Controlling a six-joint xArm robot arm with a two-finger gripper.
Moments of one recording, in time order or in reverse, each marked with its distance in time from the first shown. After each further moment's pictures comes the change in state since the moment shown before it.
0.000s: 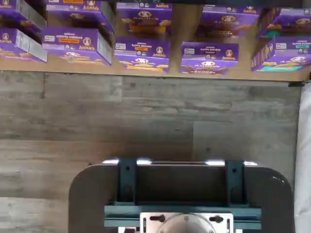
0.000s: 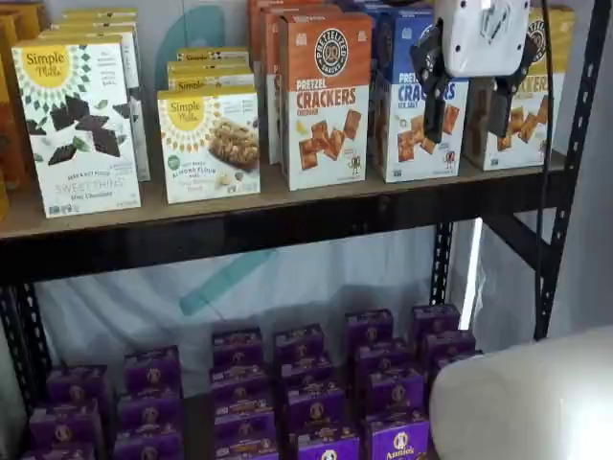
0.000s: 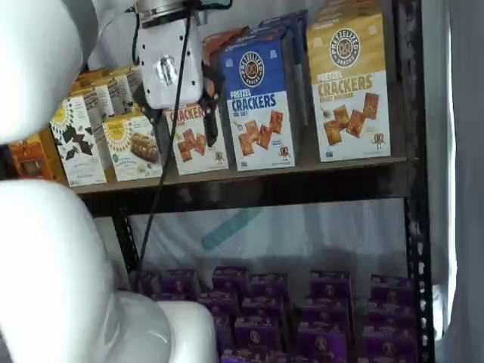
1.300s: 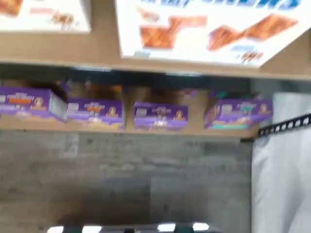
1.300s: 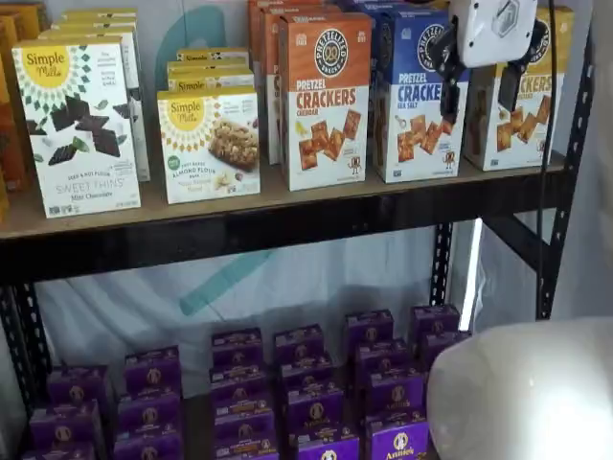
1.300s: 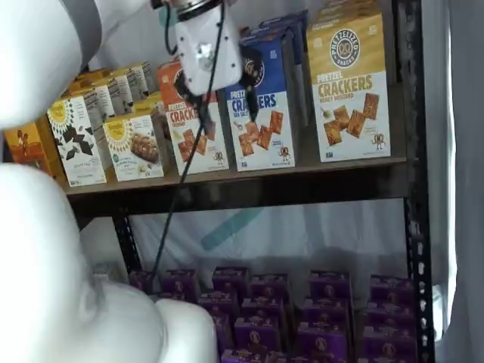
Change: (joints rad) arm -0.181 0.054 0.018 -0.079 -0.238 -0.196
